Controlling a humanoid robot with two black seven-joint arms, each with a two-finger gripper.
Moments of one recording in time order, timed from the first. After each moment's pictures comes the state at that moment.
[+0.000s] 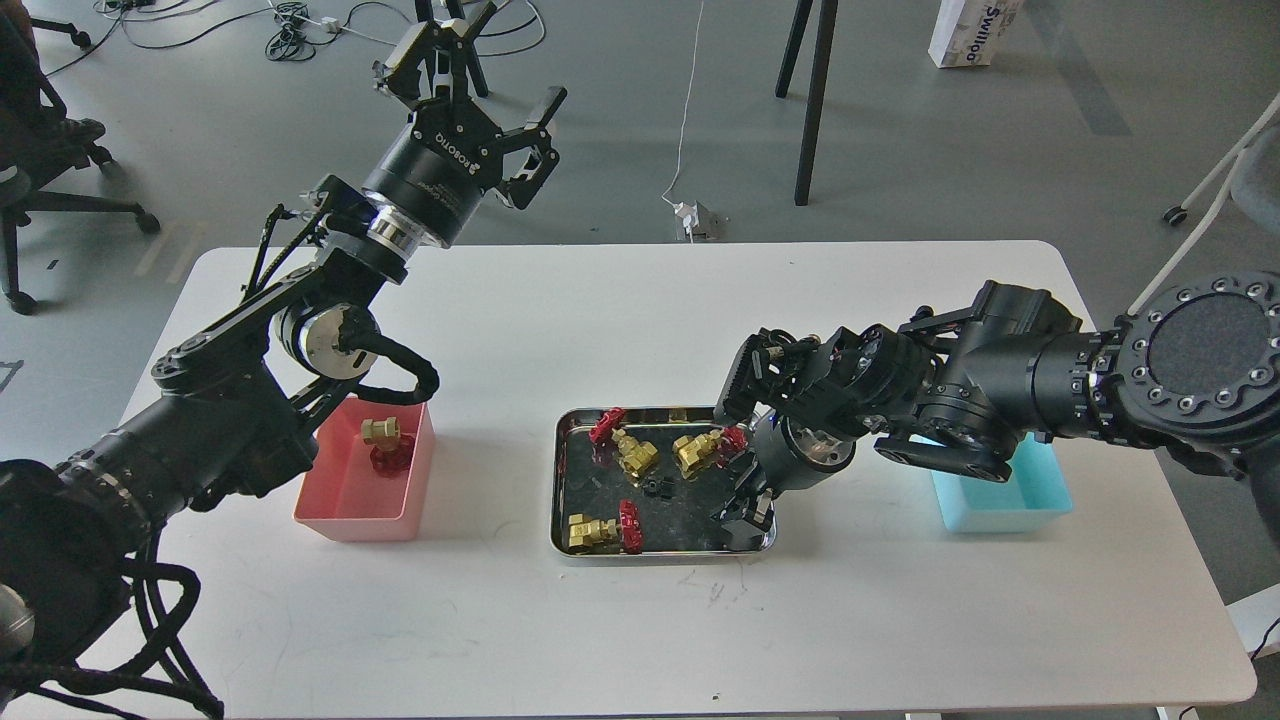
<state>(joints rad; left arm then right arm) -0.86 0.21 -0.61 -0.79 0.11 -0.49 -0.49 1.37 0.00 -0.80 0.84 -1.42 0.20 0.44</state>
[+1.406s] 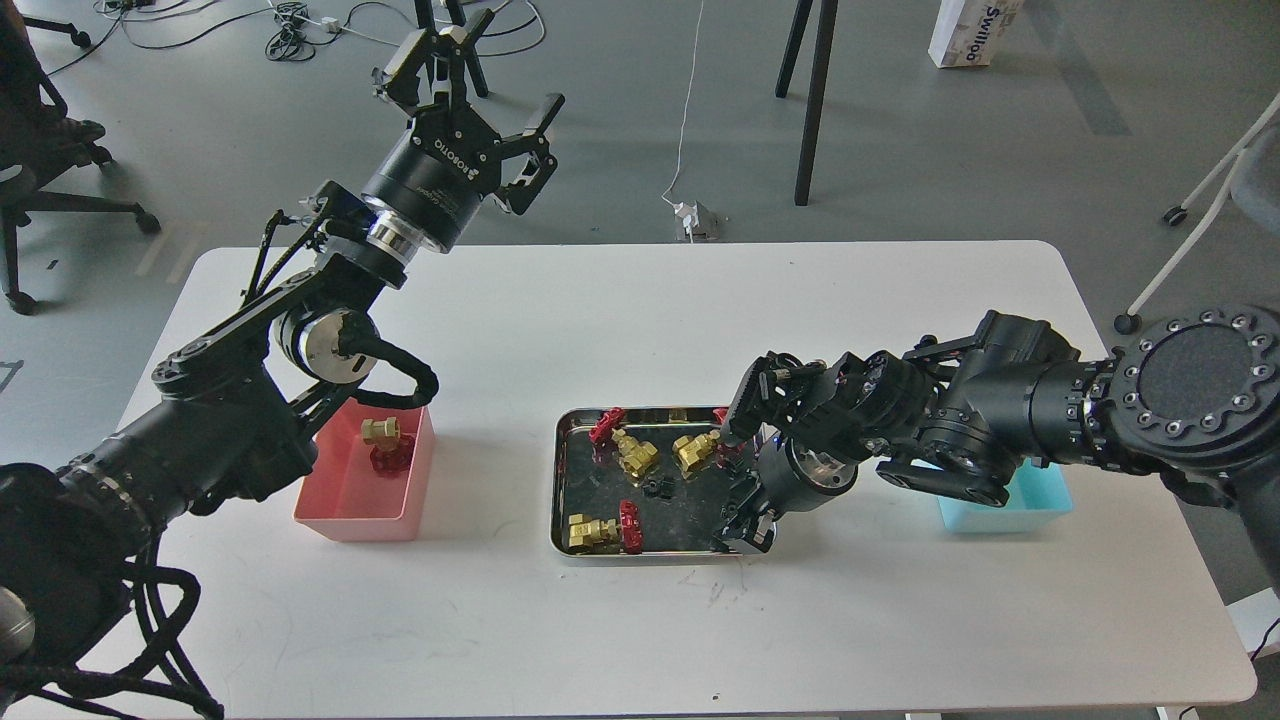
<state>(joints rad) -0.85 0.21 -0.61 -0.79 0.11 -0.49 -0.49 1.30 0.00 -0.78 0.81 -1.42 0.19 0.44</state>
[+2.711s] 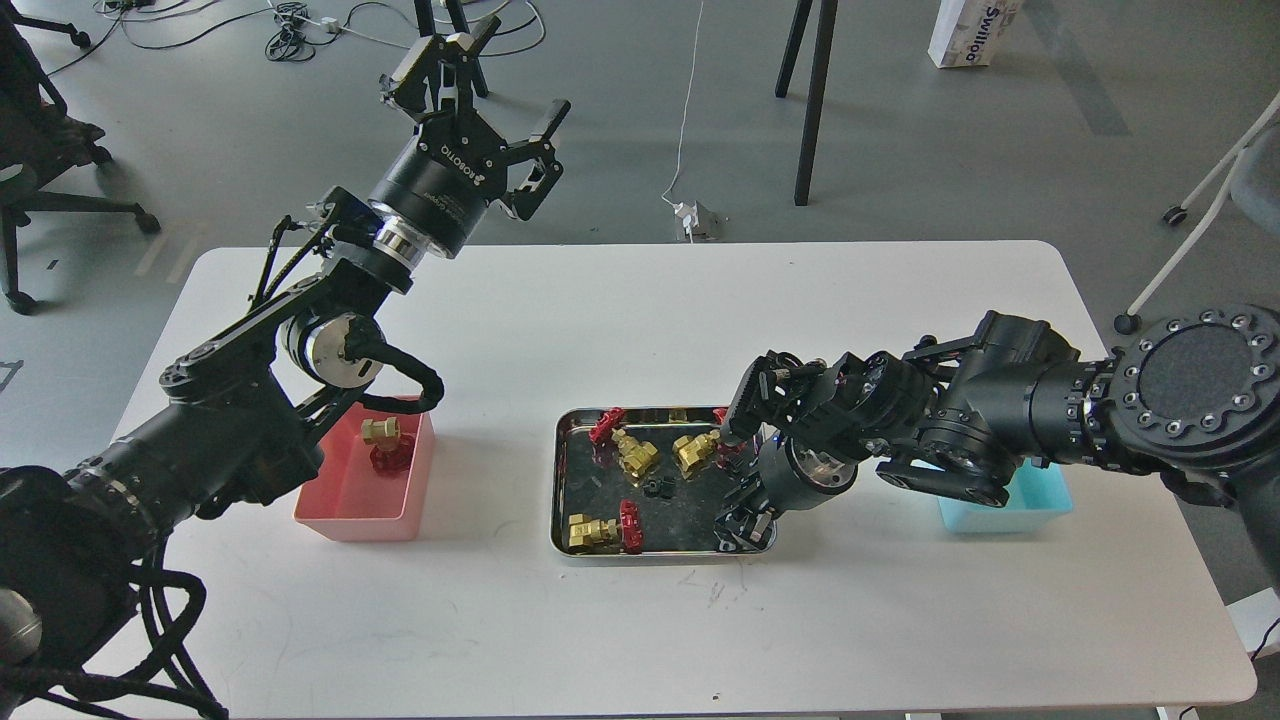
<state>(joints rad) -0.84 0.20 -0.61 -0.78 0.11 -0.49 -0.49 1.31 0.00 -0.78 0.81 -1.42 0.20 0.43</state>
